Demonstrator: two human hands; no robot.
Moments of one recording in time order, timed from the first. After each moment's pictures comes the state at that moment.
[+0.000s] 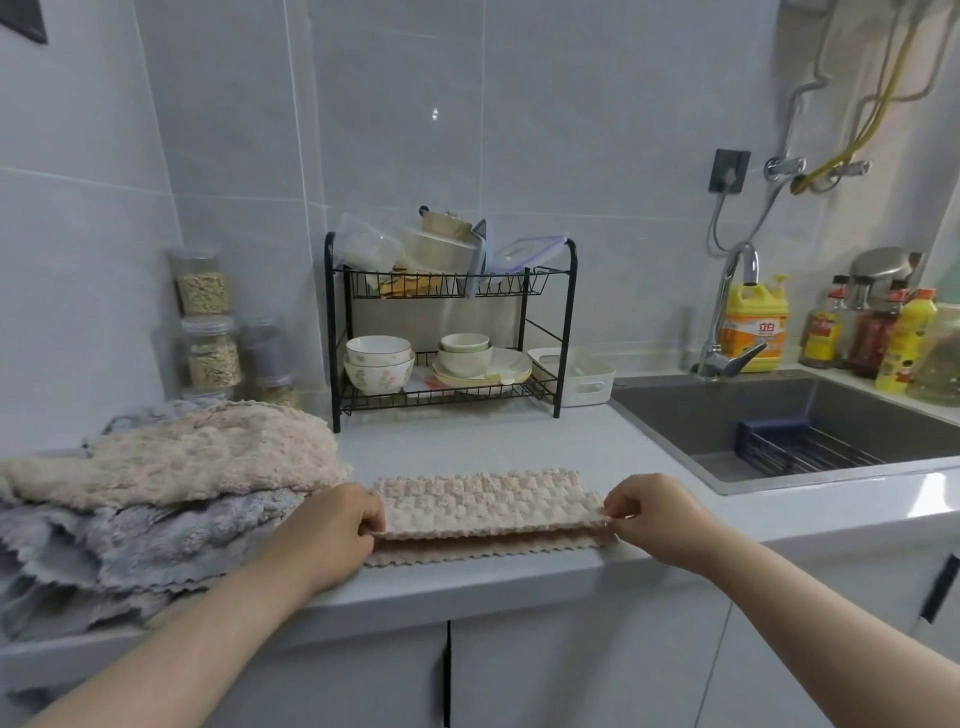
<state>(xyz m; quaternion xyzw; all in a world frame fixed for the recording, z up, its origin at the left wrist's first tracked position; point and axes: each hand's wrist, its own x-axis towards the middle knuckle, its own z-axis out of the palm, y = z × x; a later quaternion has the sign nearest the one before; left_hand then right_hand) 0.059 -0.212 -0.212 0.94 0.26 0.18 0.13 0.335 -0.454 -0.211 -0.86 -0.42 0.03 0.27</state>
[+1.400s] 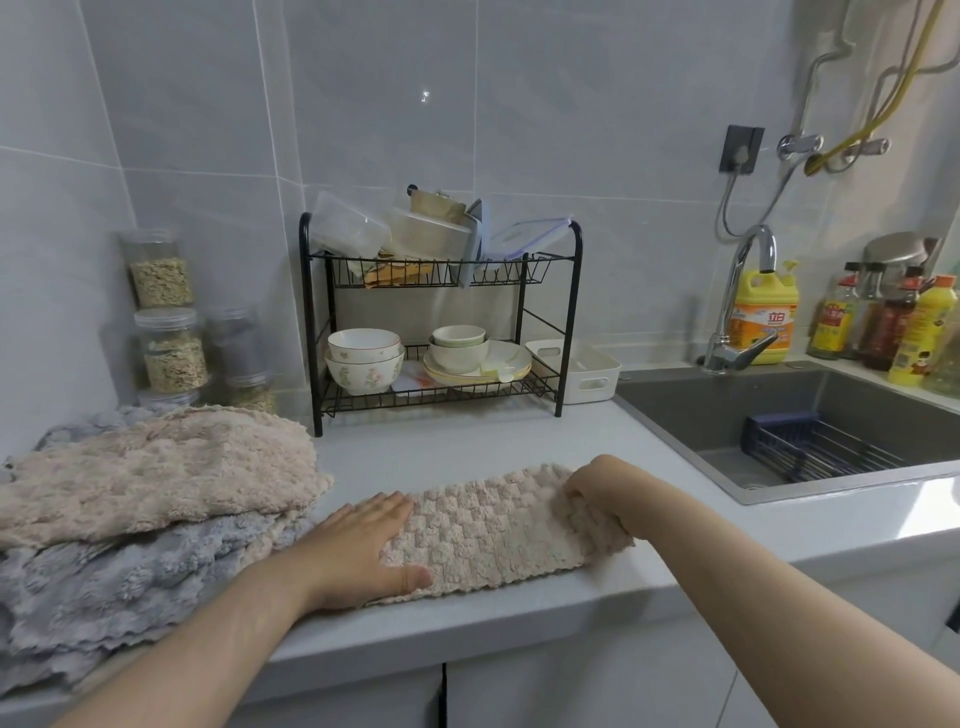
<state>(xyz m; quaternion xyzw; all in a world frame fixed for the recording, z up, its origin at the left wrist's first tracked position) 0.111 -0.176 -0.237 0.97 0.21 -0.08 0.08 0.341 -0.358 -0.188 -0.91 -0.23 0.22 0.25</state>
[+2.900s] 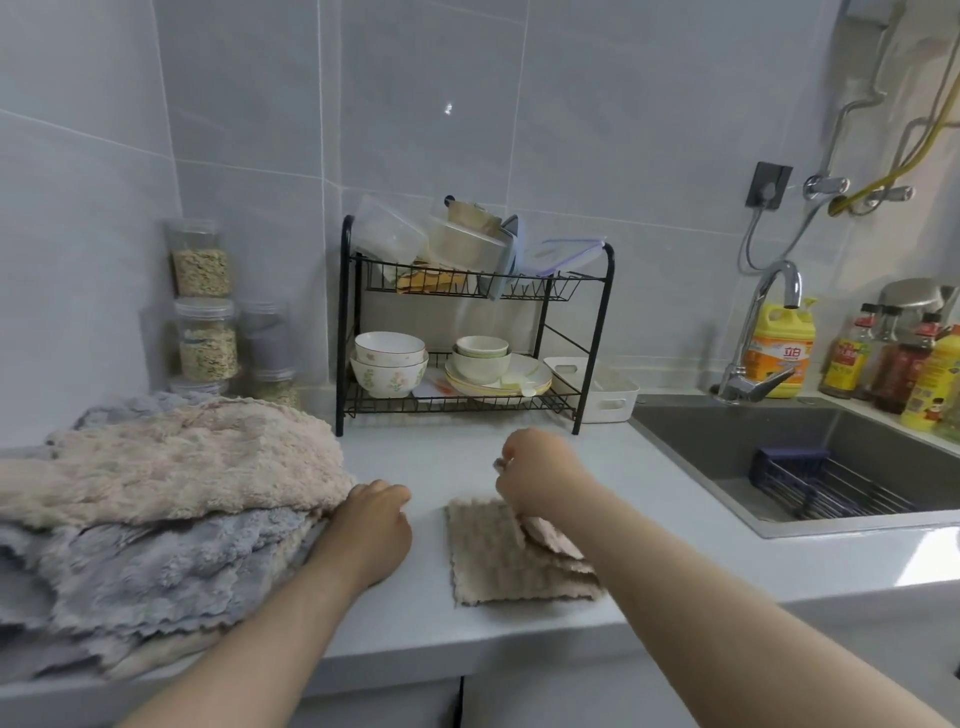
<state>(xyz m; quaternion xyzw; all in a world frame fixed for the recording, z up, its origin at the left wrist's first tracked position) 0.129 -0.151 -0.258 0.91 0.33 0.19 0.15 0.271 -0.289 -0.166 -0.89 -0.43 0.02 0.18</state>
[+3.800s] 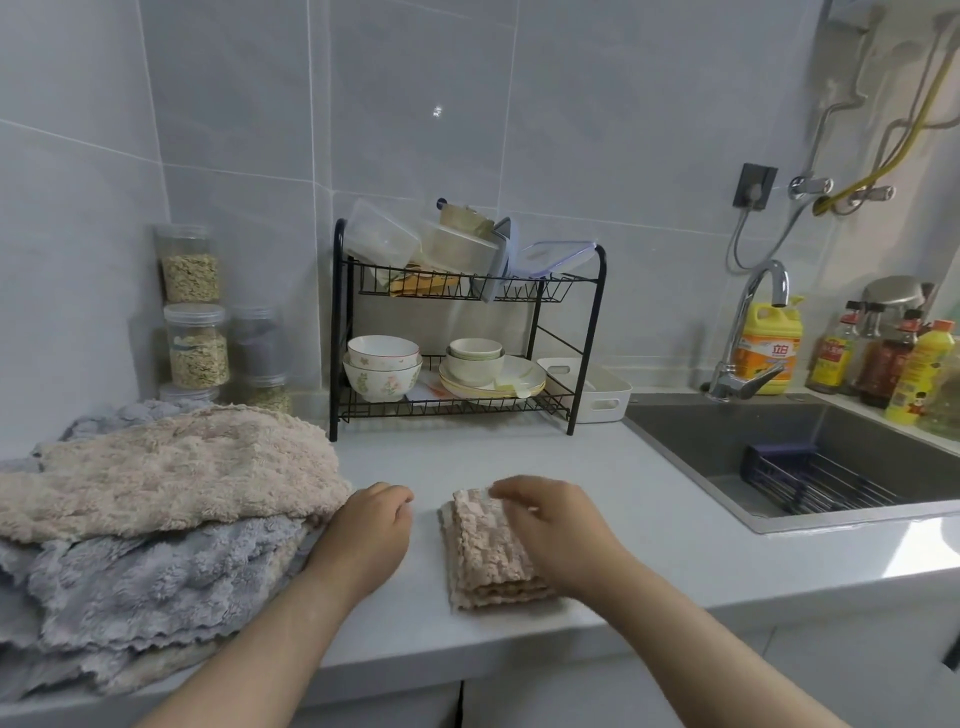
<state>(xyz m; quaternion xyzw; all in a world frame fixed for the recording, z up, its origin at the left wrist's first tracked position) 0.126 -0.162 -0.250 0.90 0.30 0.25 0.20 0.241 -0.348 -0.189 -0.80 -0.49 0.03 0.35</state>
